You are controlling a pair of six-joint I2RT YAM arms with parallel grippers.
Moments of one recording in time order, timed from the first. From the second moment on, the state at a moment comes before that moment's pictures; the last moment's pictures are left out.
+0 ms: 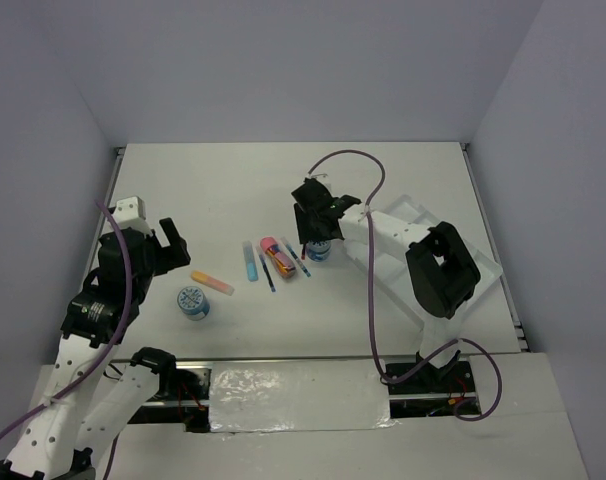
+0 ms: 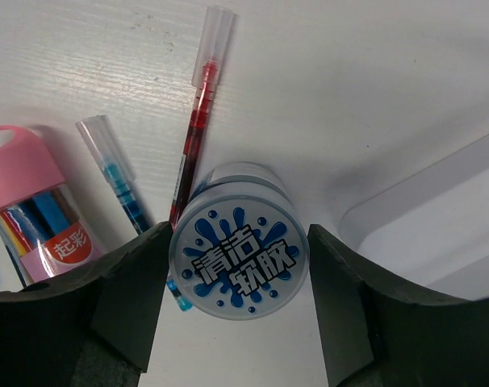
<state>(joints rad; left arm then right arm) -0.25 0.64 0.88 -0.71 -0.33 -0.37 0.69 1.85 1.36 -0.51 0.33 0.44</state>
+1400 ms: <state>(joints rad) -0.27 0.65 0.88 -0.71 -0.33 -0.37 0.12 1.79 1.37 -0.45 0.34 0.36</state>
